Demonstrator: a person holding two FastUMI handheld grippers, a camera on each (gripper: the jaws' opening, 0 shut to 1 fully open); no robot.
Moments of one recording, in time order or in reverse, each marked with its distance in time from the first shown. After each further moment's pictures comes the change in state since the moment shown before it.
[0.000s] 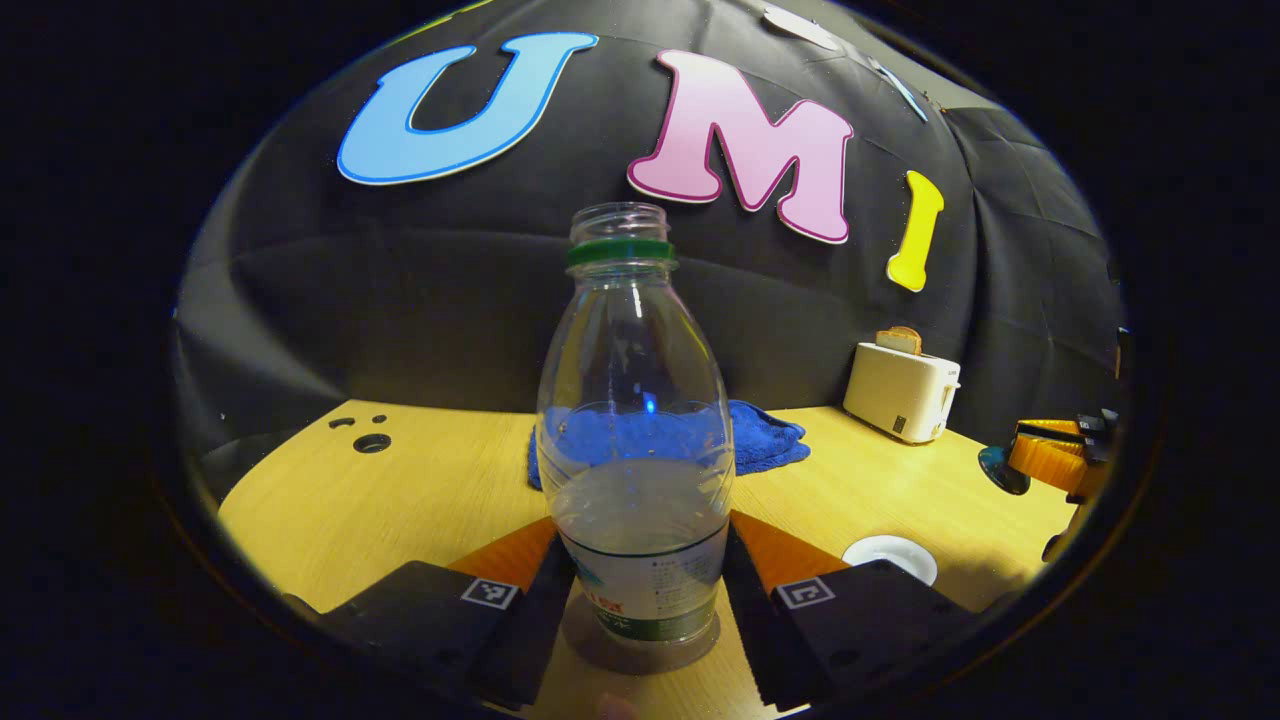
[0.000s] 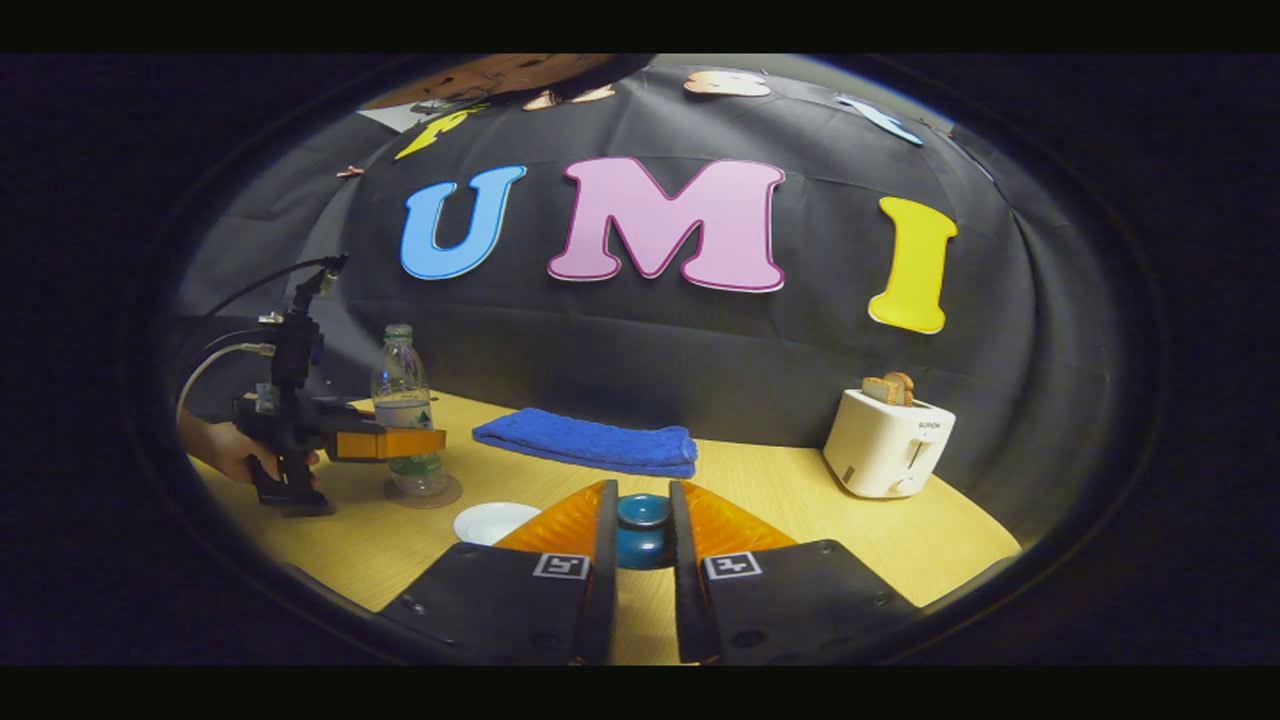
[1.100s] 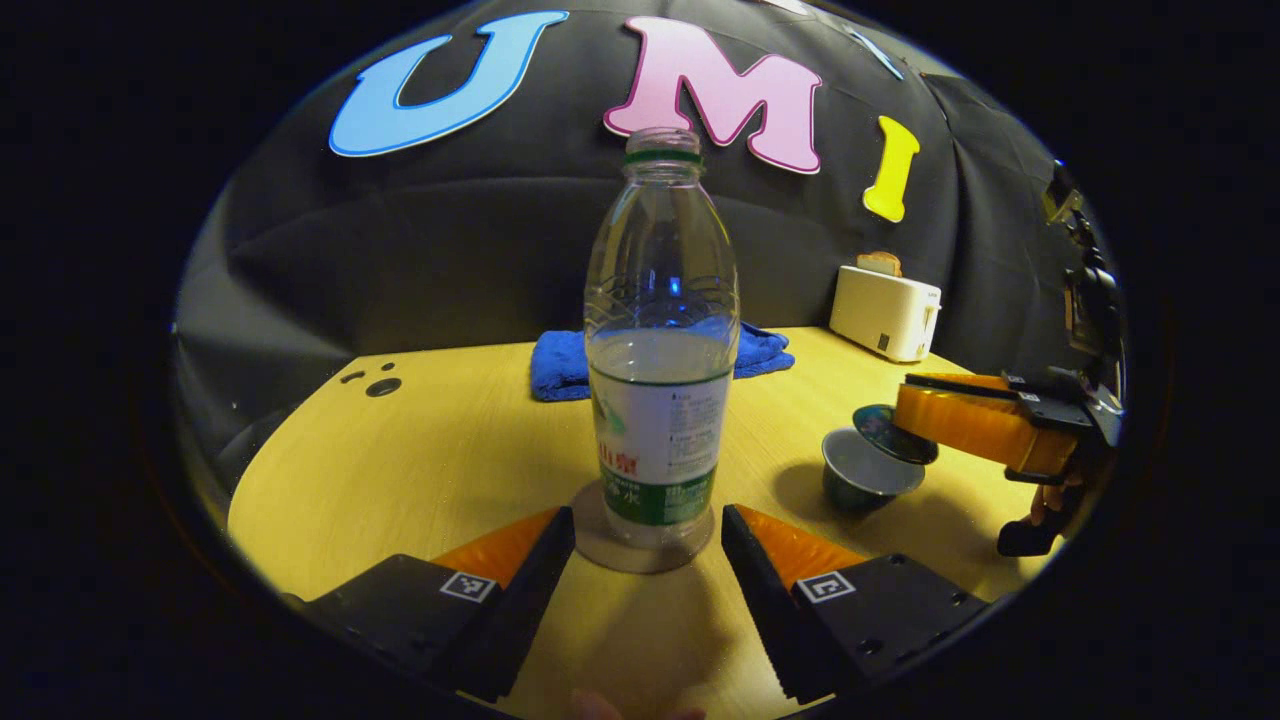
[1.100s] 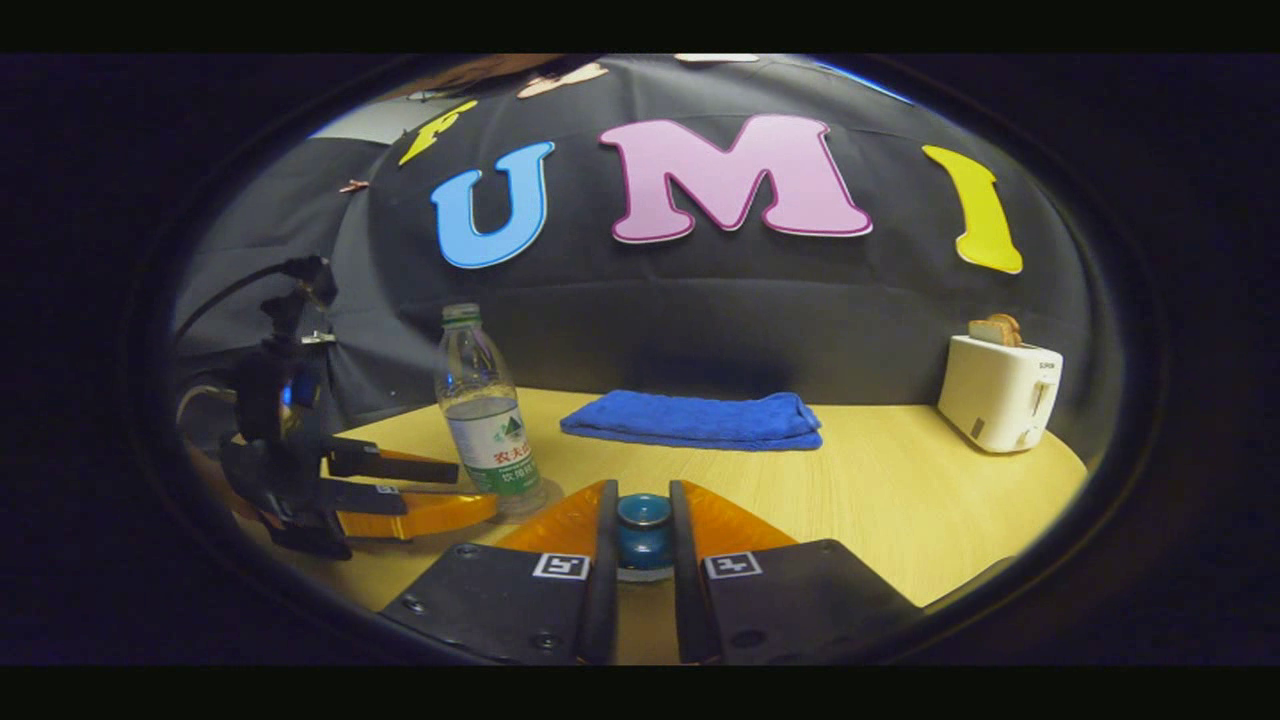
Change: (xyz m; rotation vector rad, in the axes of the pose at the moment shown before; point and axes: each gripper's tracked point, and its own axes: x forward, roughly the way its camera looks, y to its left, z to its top) left arm -0.061 -0.001 -0.062 0.081 0.187 0.011; right arm 0.040 0.098 -0.035 0.132 0.102 0.200
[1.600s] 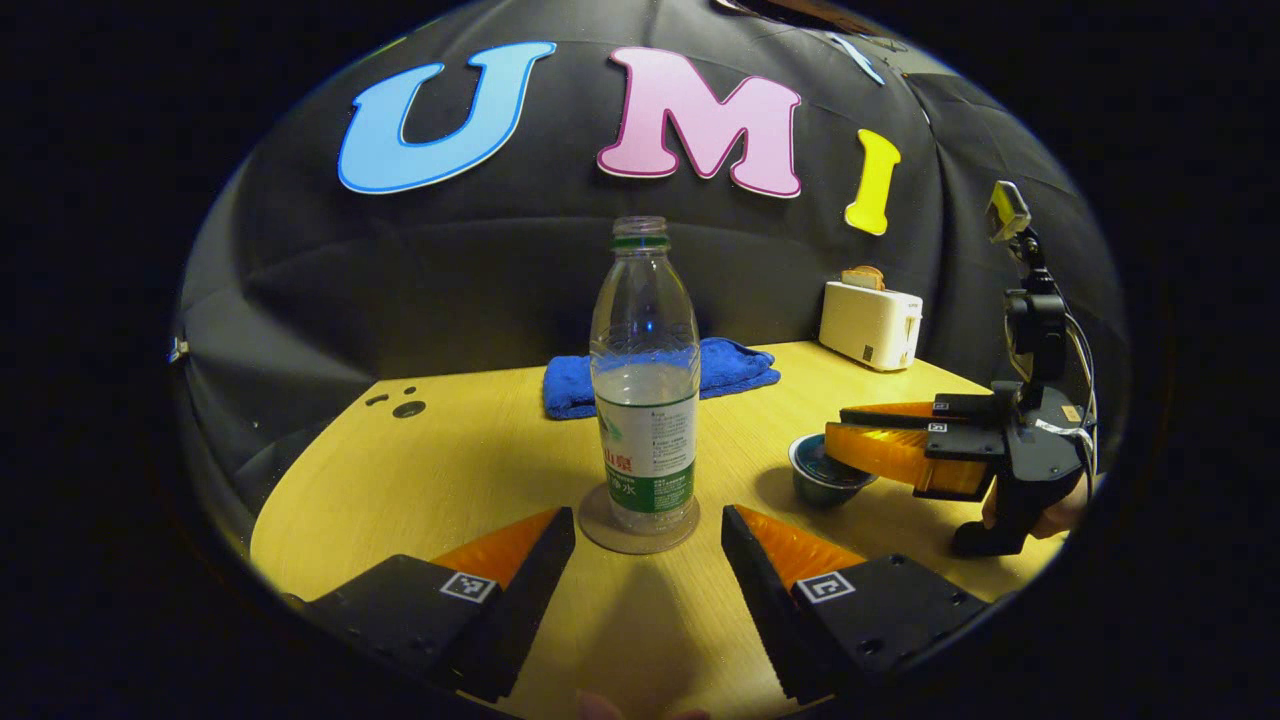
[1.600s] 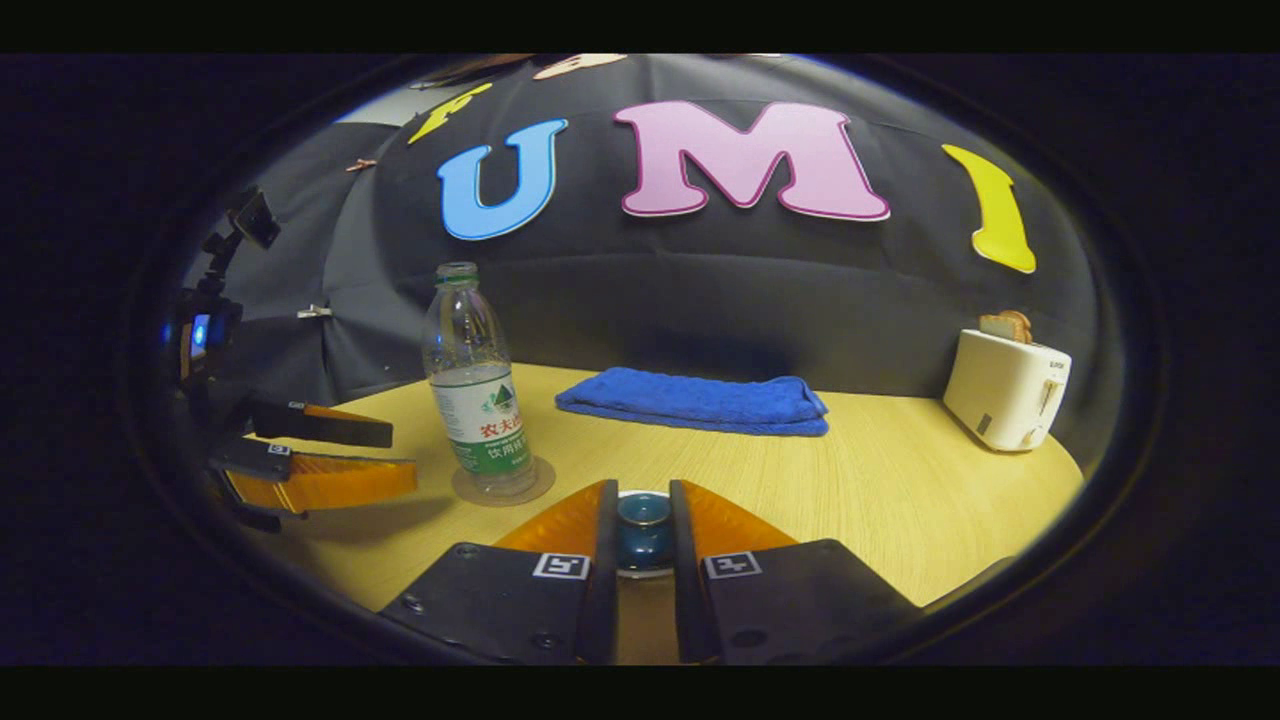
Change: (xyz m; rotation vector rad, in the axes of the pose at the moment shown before) left arm -0.042 -0.007 0.019 0.036 -0.060 0.012; right arm 0.013 -0.001 -0.021 -0.041 0.053 -0.008
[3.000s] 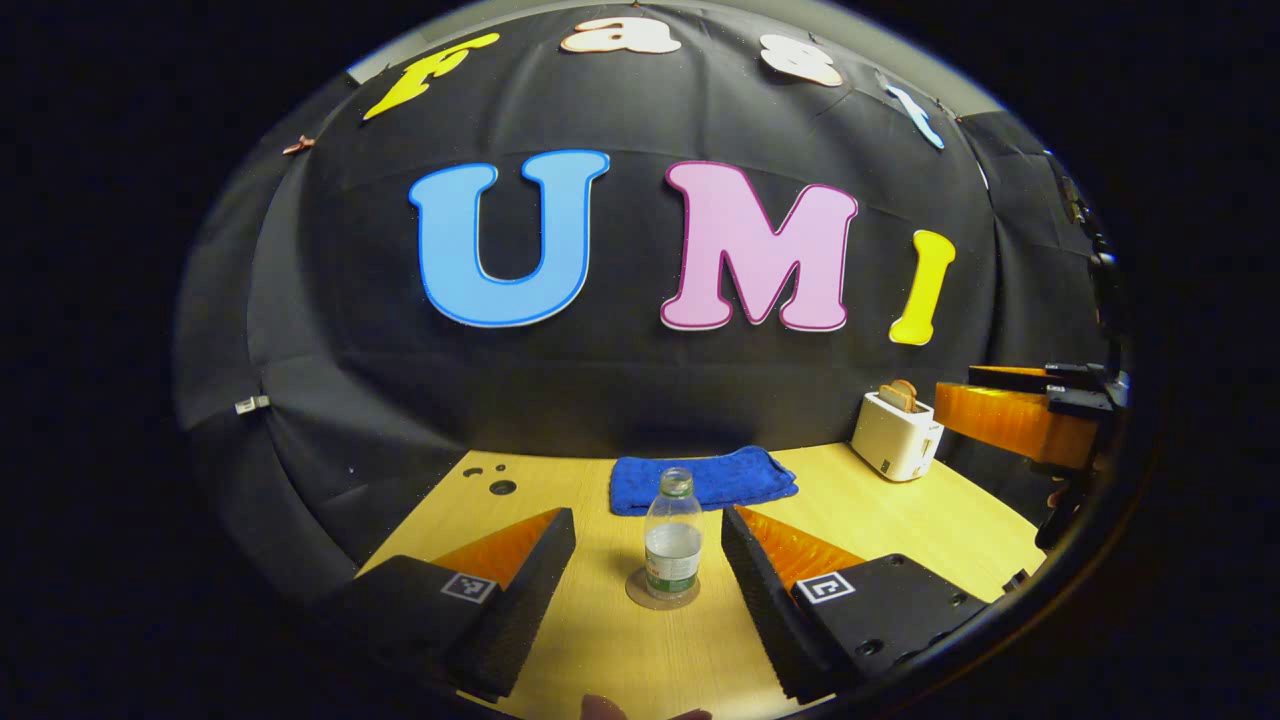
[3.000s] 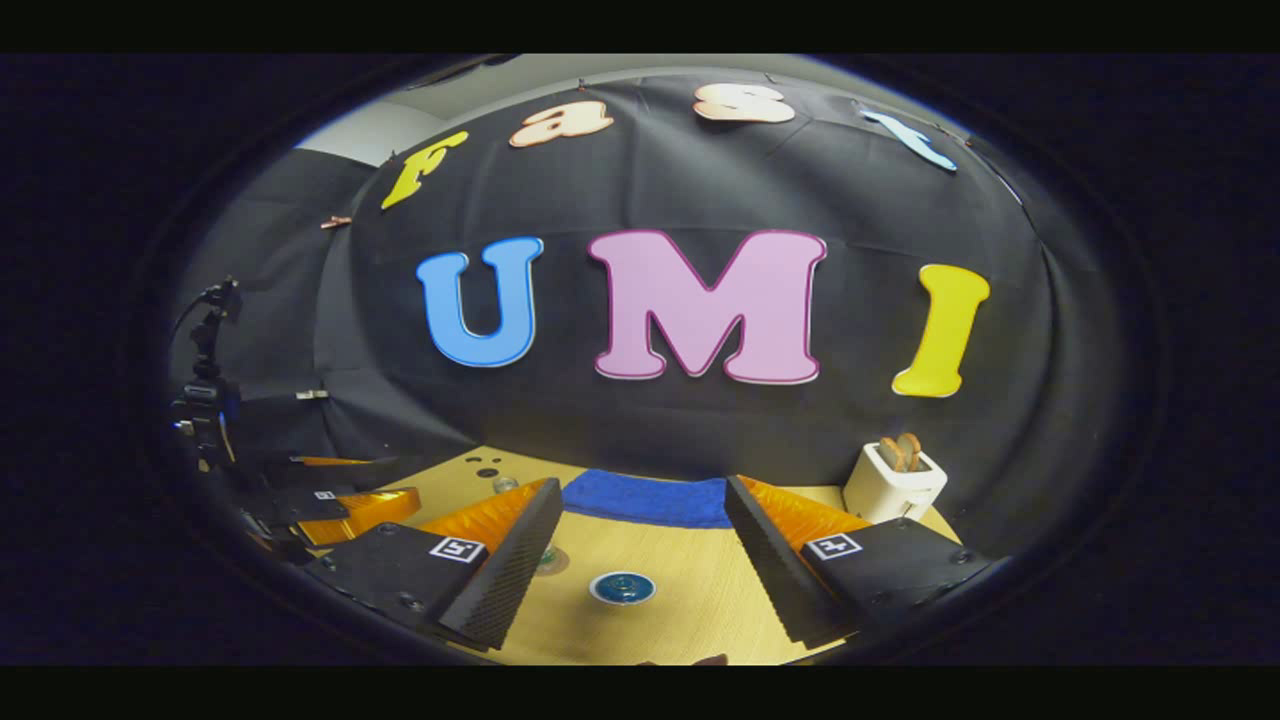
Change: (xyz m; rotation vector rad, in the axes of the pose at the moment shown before) left arm -0.127 0.004 0.180 -0.069 -0.130 0.202; right arm -0.159 0.001 0.256 -0.008 -0.153 -0.116
